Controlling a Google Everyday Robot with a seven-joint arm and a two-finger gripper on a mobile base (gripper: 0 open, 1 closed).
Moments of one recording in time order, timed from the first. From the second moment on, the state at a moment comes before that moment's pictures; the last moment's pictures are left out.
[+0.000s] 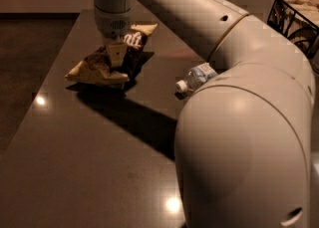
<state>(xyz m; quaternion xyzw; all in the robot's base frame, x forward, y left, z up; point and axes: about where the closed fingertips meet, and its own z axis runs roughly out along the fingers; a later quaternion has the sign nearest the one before) 0.637 0.105 0.892 -0.82 0.56 0.01 0.10</state>
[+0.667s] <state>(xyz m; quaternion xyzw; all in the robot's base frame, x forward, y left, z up) 0.626 0.092 0.978 -0.81 0.56 0.03 0.18</state>
